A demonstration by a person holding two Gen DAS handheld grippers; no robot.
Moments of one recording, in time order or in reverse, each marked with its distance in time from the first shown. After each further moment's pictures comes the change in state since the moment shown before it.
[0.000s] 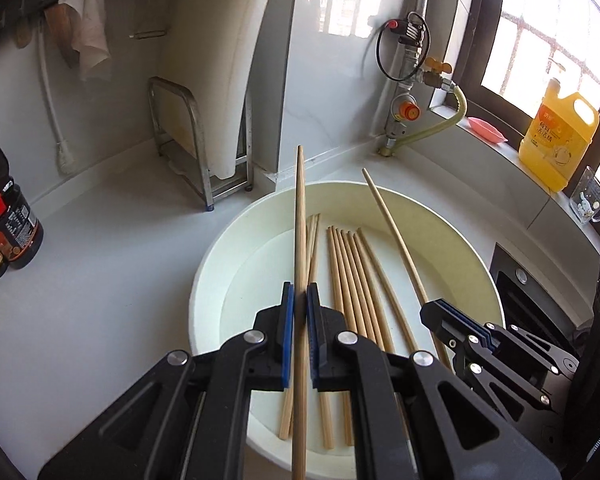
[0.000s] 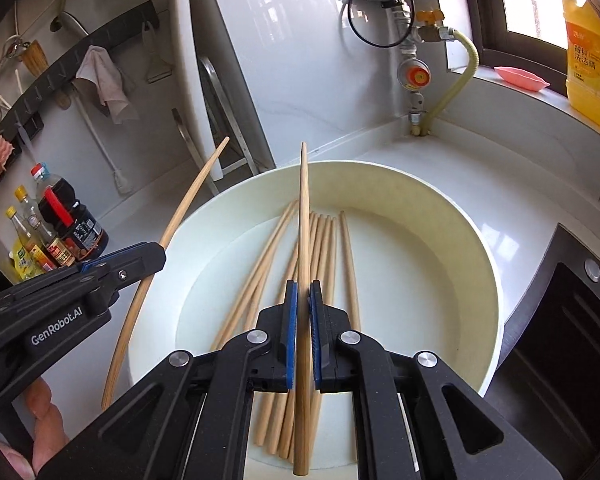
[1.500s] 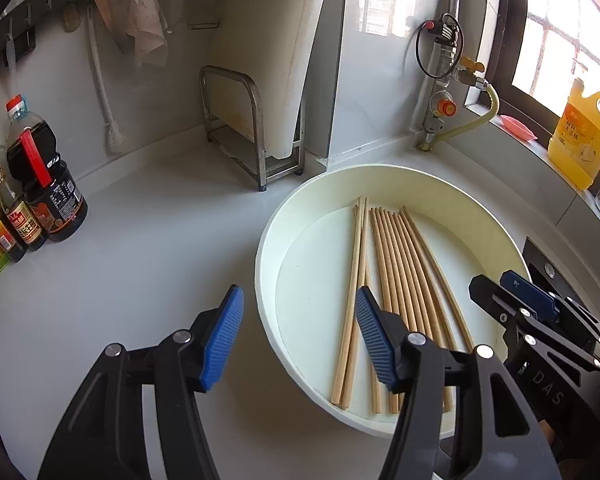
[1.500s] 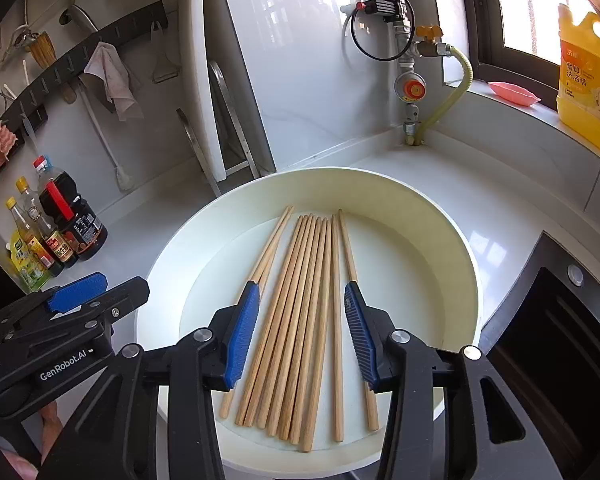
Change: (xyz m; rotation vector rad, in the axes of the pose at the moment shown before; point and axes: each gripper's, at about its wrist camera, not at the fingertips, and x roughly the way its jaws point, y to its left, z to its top) left arm -0.029 0.025 -0.030 -0.040 -0.002 0.137; right arm -0.023 0.014 -0.006 -0.035 -0.019 -0.026
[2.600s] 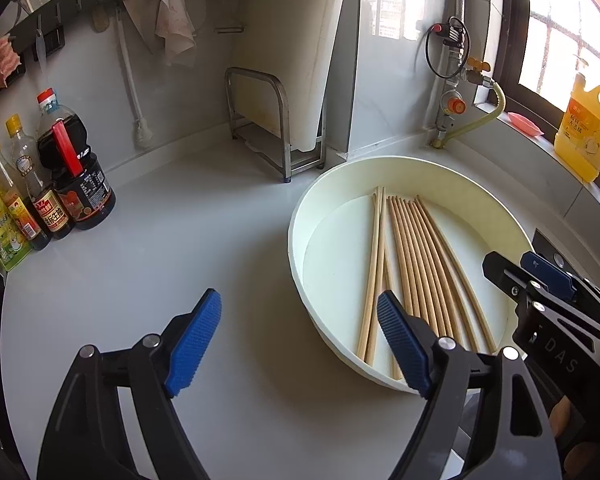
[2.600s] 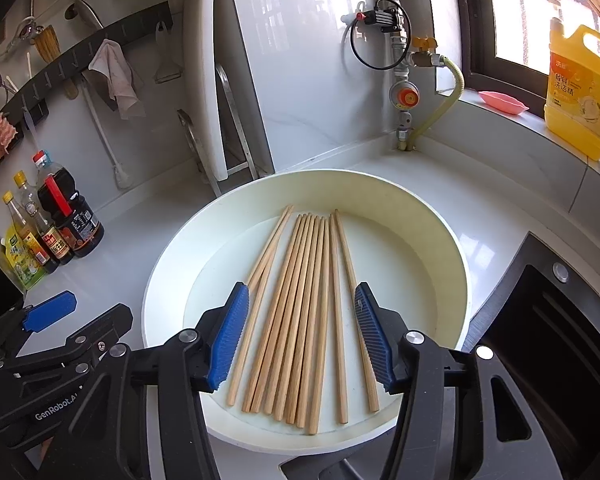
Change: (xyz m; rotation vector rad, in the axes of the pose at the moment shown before) left arm -0.027 0.013 -0.023 -0.002 -0.018 0.061; right arm -0.015 0.012 -0.008 -0.014 -0.017 -0.047
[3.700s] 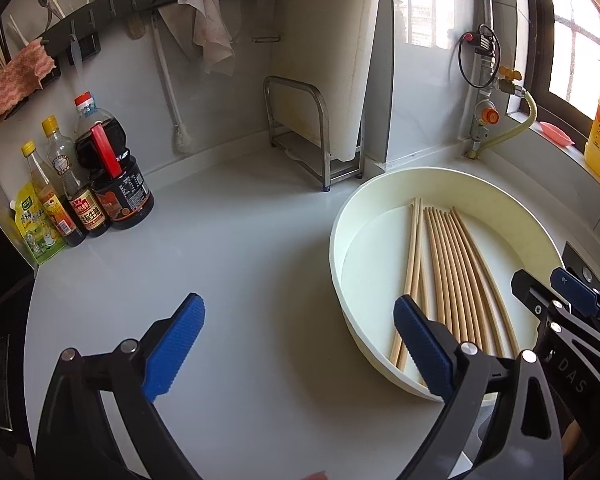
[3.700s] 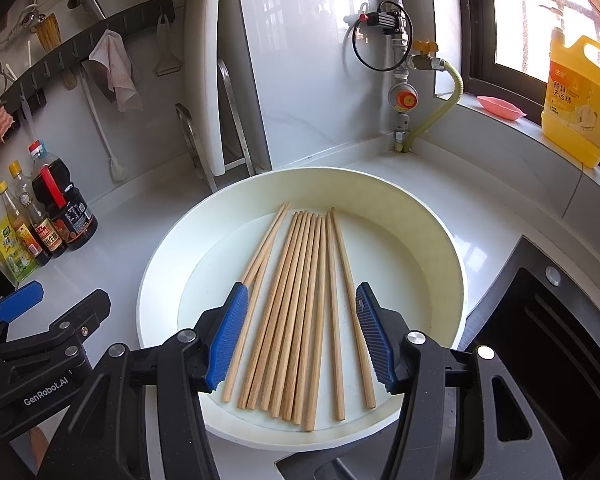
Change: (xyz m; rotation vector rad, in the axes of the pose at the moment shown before) left arm -0.006 0.006 0.001 -0.027 -0.026 0.136; right arm 0.000 0.005 -0.001 -0.027 0.006 -0.030
